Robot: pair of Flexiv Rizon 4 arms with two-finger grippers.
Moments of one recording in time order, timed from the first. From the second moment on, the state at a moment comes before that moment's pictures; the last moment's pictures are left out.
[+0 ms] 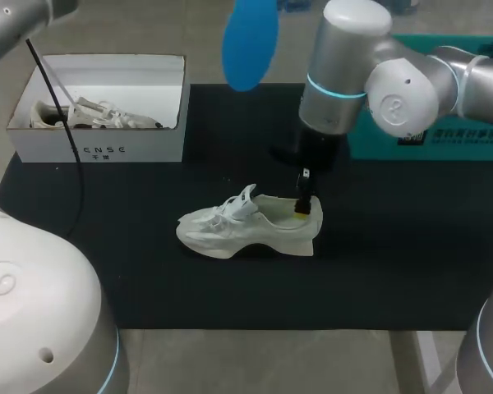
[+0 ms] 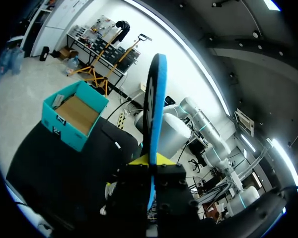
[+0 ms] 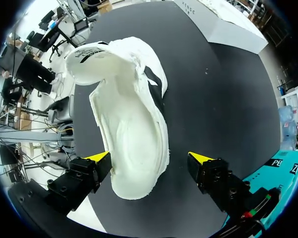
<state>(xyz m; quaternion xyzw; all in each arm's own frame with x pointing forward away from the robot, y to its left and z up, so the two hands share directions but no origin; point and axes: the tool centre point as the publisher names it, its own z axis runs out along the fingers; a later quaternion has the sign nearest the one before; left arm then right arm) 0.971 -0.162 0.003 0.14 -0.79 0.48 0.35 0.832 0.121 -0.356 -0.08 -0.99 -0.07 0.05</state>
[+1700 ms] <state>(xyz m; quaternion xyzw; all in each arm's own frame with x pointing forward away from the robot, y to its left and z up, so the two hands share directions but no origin) 0.971 -0.162 0.003 0.14 -0.79 0.48 0.35 0.847 0.131 -0.380 -0.08 -0.99 -0.06 0.04</state>
